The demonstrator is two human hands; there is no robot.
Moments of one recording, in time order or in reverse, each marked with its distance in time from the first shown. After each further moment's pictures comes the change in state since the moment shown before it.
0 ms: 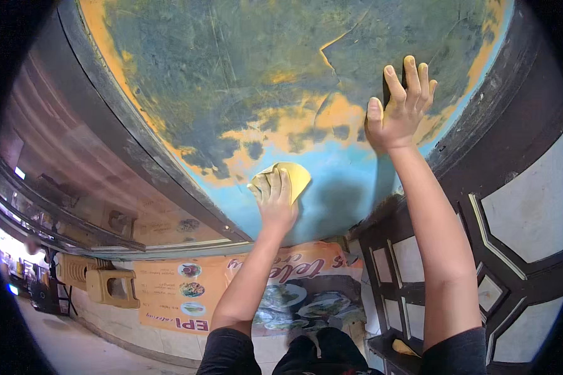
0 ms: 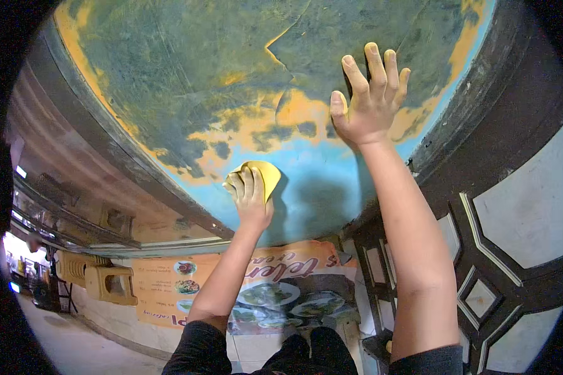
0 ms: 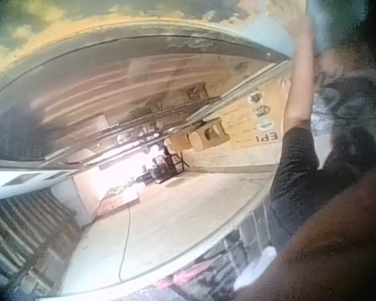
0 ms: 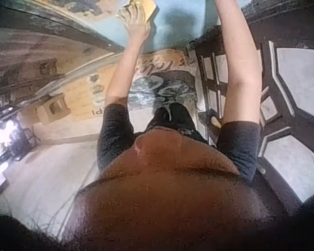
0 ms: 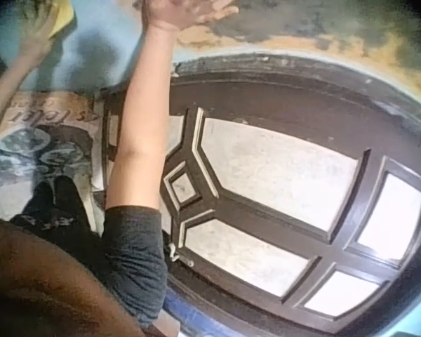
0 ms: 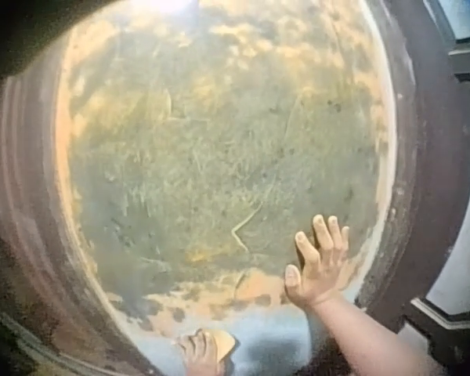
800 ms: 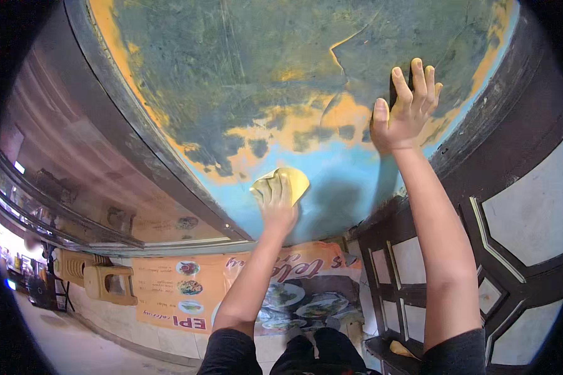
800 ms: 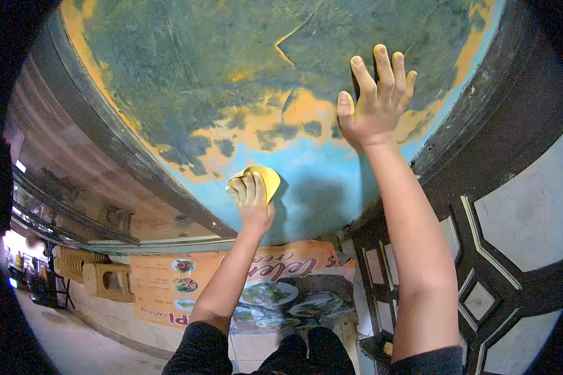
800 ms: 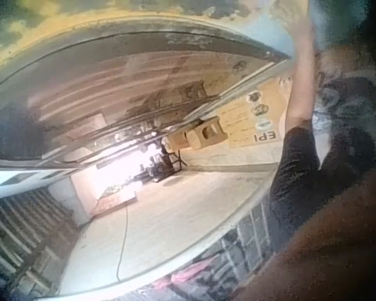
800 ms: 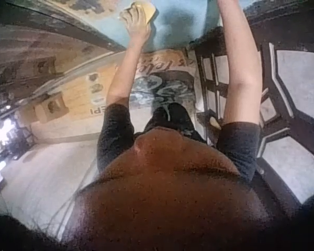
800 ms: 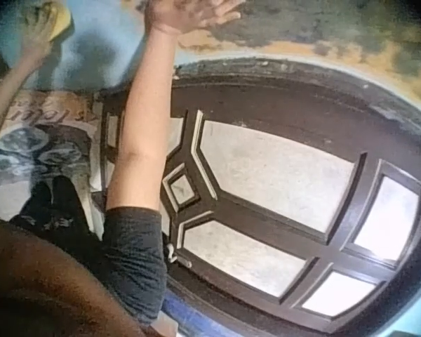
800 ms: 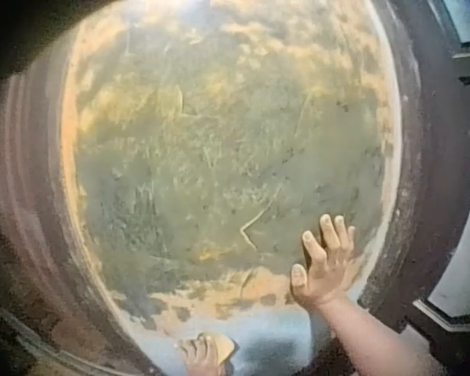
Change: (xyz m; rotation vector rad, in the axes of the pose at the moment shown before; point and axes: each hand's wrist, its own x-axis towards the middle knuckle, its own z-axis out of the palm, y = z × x) left_hand -0.009 0.000 0.006 -0.053 -0.011 -0.027; right_hand 0.002 0.003 -0.004 0.009 -0.016 -0.012
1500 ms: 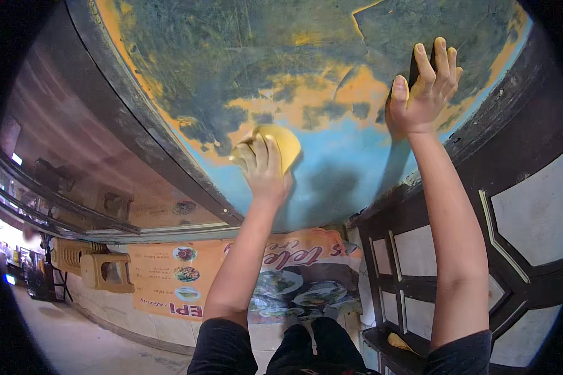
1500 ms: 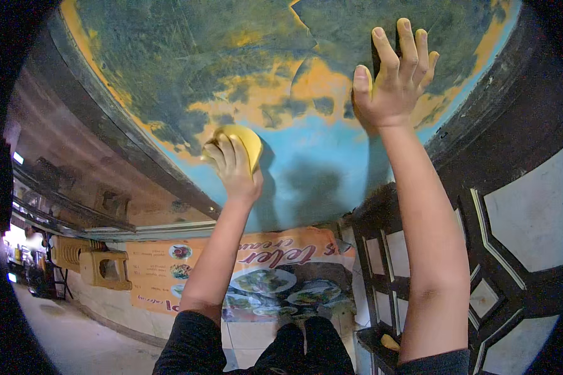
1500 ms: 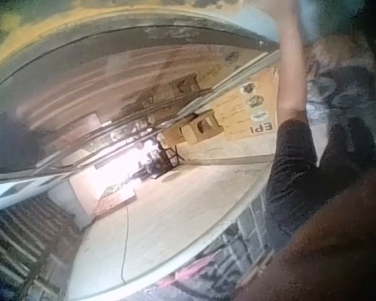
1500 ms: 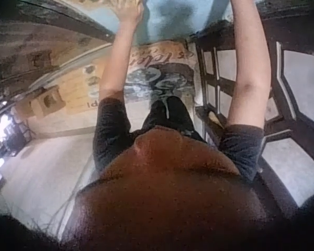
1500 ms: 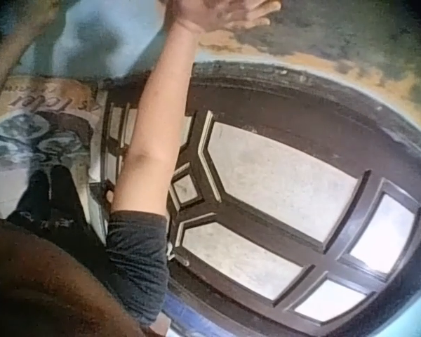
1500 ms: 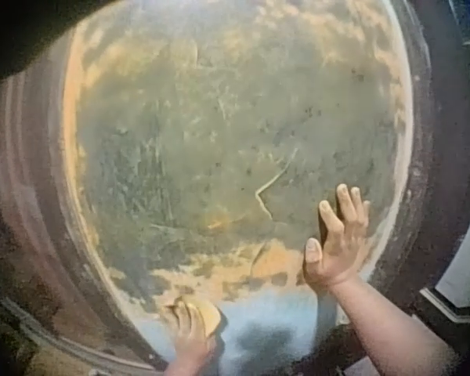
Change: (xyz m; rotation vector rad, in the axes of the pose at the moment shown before) left_hand 0.039 -0.005 -0.033 -0.078 0.246 -0.010; right_hand -0.001 0.007 0.004 0.000 0.072 -0.046
